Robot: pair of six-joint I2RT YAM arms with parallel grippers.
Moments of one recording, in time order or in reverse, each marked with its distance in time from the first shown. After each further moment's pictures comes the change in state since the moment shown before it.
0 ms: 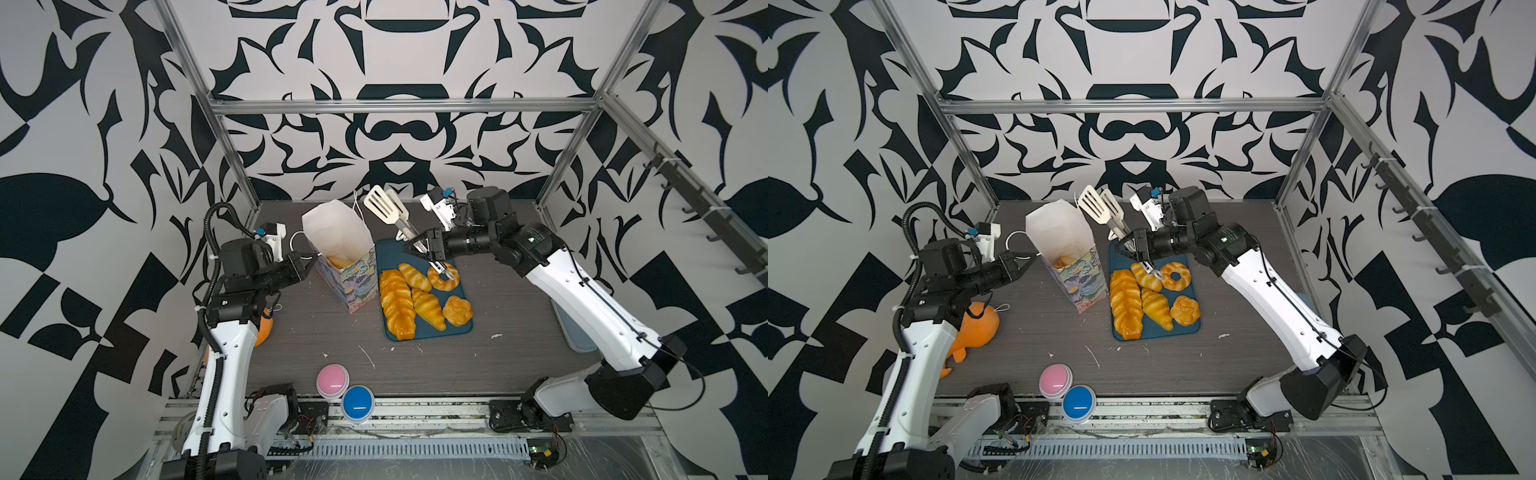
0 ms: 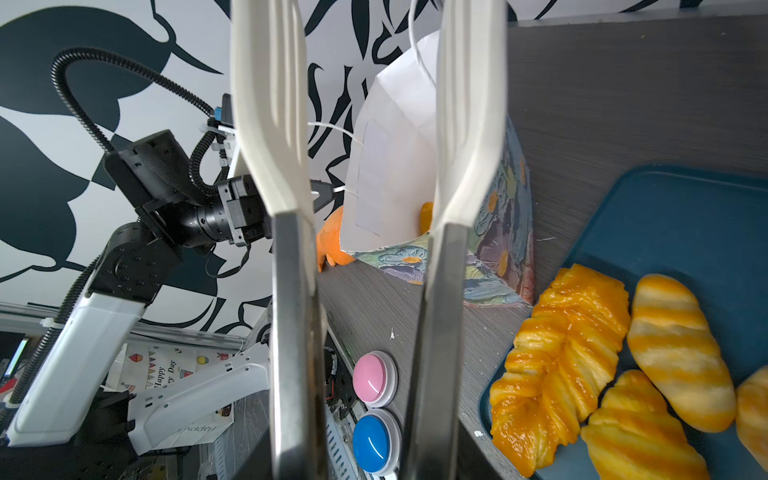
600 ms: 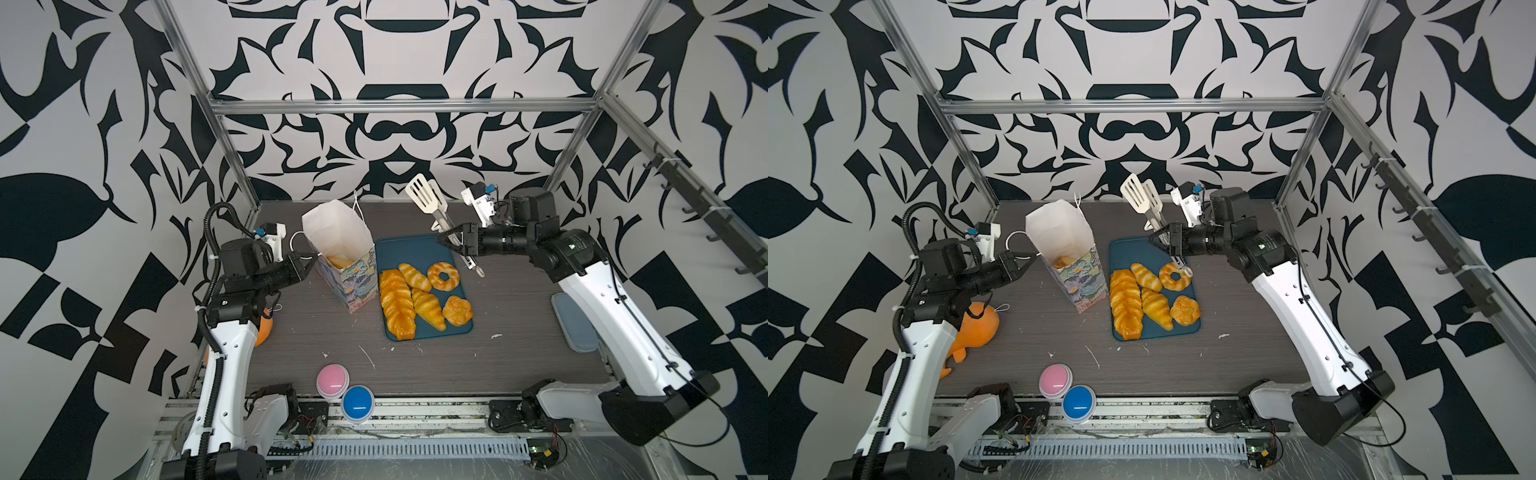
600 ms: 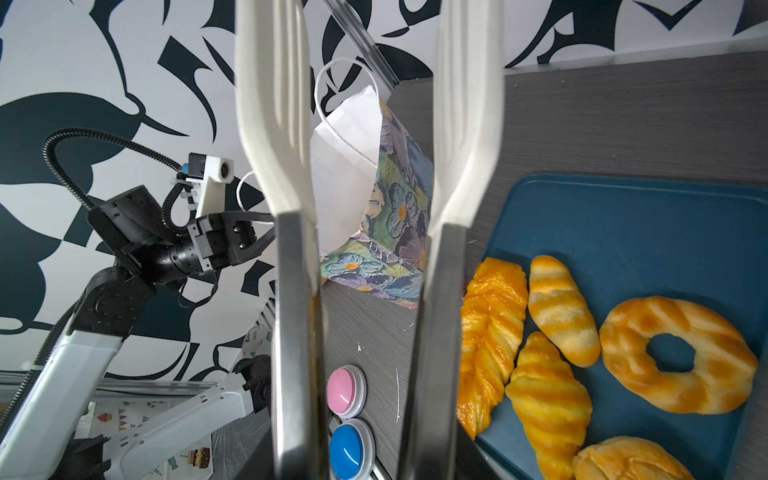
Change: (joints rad) left arm 0.000 0.000 0.000 0.000 0.000 0.000; right arm -0.184 -0.134 -0.081 -0.060 0.001 -0.017
